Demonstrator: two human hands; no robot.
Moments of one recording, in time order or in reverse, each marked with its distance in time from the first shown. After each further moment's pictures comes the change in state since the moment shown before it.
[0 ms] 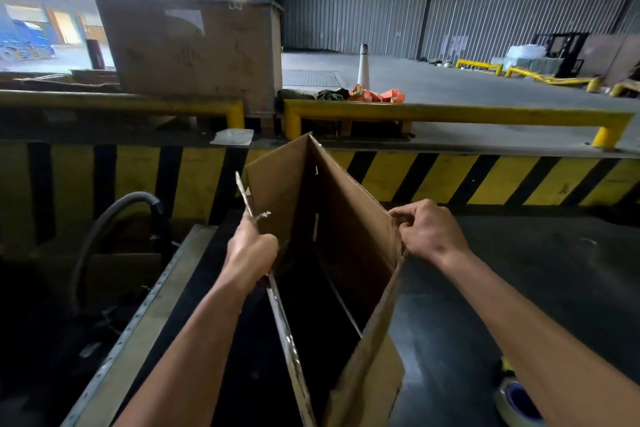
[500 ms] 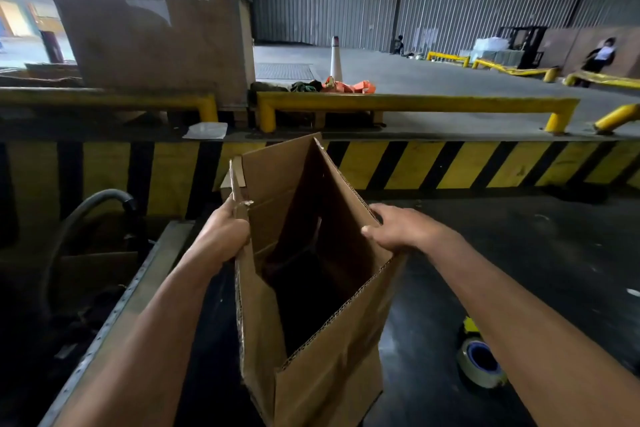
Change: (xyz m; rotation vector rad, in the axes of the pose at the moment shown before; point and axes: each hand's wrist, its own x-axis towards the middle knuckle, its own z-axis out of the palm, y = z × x) left_hand -0.030 0.015 -0.009 0.089 -0.156 0.109; right_hand -0.032 -0.003 -0.022 -0.283 -0.433 0.205
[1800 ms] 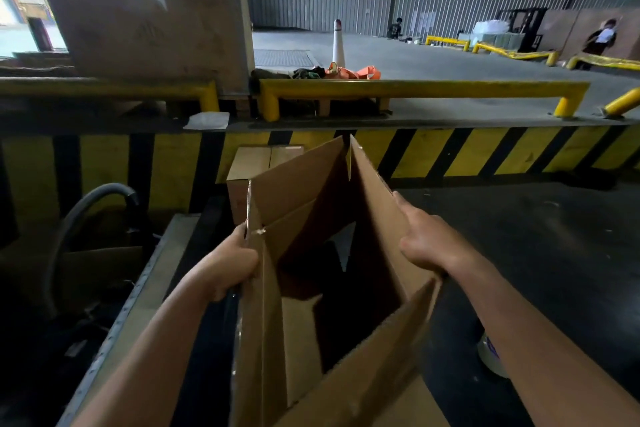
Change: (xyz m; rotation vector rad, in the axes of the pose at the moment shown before) left_hand 0.020 -0.055 -0.015 -0.020 -0.226 -0.152; right_hand -0.028 -0.020 0.020 0.167 0.111 -0.001
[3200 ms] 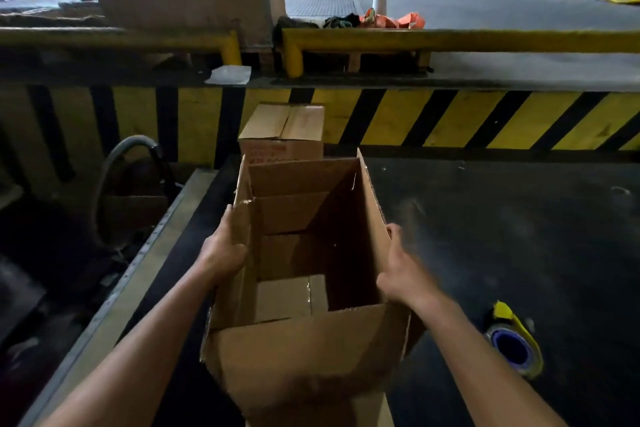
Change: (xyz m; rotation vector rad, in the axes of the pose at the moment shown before) left_hand 0.014 -0.022 0.071 0.270 0.326 -0.151; right_hand 0.041 0.093 0.102 0.105 -0.137 0.038
